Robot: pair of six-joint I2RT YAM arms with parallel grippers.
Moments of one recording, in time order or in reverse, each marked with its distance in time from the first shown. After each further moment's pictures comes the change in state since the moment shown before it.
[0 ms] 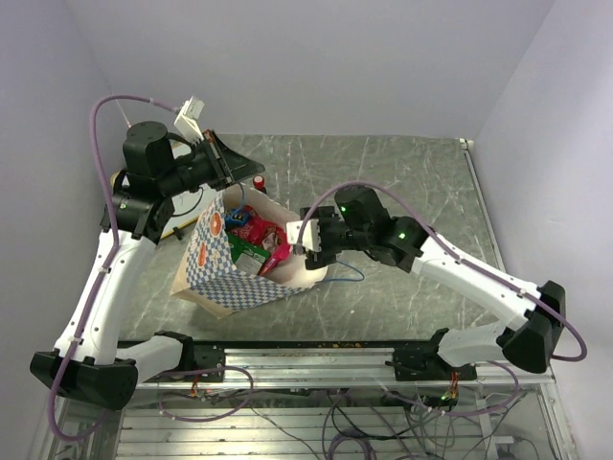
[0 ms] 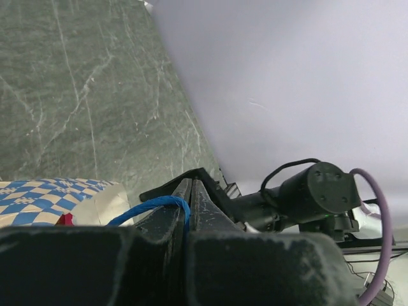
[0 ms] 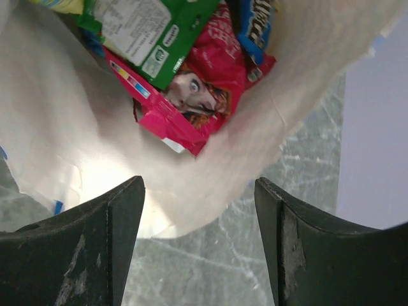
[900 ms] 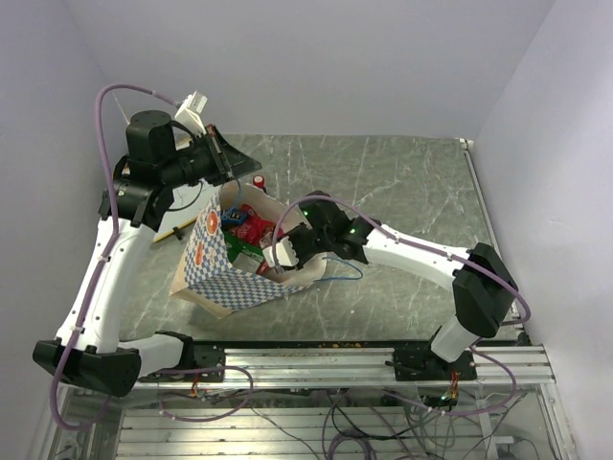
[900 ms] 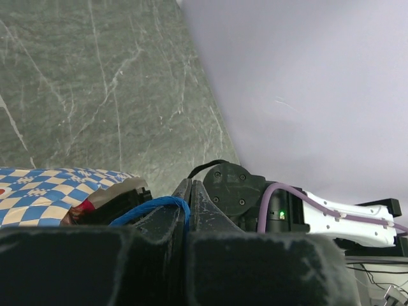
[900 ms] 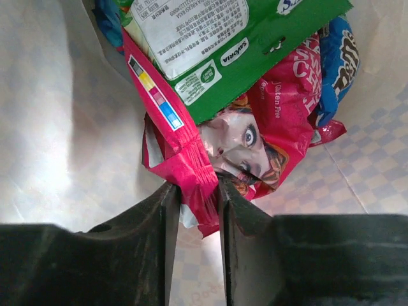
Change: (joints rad) left arm 0.000 0.063 0.112 -0.157 -0.053 0.087; right arm -0.014 0.346 -0.011 0.164 -0.191 -0.402
